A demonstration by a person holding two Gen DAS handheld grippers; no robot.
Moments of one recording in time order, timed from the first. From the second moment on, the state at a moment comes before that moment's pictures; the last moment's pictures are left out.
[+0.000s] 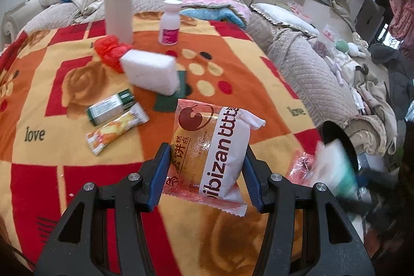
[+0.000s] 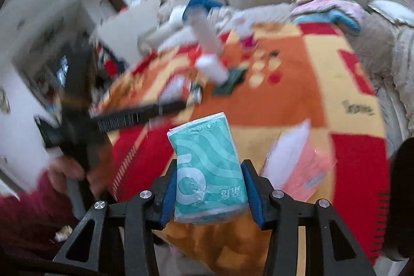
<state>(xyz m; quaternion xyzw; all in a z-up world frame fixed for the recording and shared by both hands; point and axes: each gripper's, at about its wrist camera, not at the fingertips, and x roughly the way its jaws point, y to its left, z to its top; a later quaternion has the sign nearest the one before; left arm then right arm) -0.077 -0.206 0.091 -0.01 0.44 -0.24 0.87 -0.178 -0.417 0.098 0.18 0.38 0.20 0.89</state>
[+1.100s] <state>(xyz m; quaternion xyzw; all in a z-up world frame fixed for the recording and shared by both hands) -0.126 -0.490 0.069 0.04 0.49 -0.44 0.75 -0.245 -0.647 0.033 0.25 0.40 -0.15 0.87</state>
